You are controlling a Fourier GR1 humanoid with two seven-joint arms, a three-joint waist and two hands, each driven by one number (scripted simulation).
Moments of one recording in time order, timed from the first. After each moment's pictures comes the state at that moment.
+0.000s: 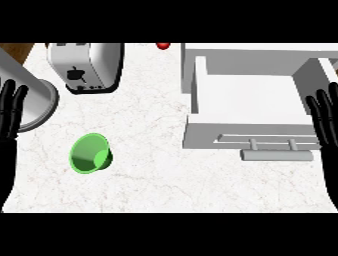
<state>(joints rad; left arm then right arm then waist) -0.02 0.13 0.03 -2.10 -0.03 -0.01 -0.04 0.02 -0.09 0.01 -2.10 -0.03 0.02 0.03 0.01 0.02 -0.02</state>
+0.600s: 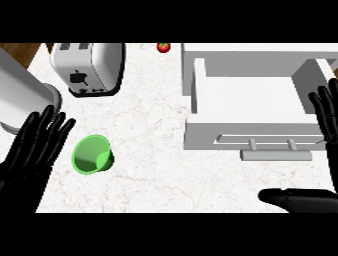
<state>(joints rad) 0.13 0.10 -0.06 -2.09 0.29 -0.21 0.04 0.00 -0.14 -0.01 -2.08 0.01 0.04 0.04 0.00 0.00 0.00</state>
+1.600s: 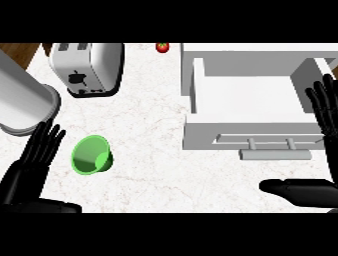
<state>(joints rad) 0.14 0.14 0.13 -1.62 0.22 -0.31 -0.21 -0.04 -0.14 -0.05 -2.01 0.02 0.09 0.00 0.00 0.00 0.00</state>
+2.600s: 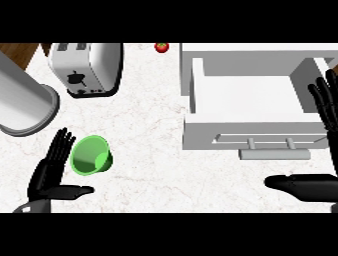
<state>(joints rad) -0.18 0.21 0.24 -0.69 0.03 -0.32 -0.78 -0.07 -0.15 -0.10 -1.98 0.00 0.14 0.00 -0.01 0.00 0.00</state>
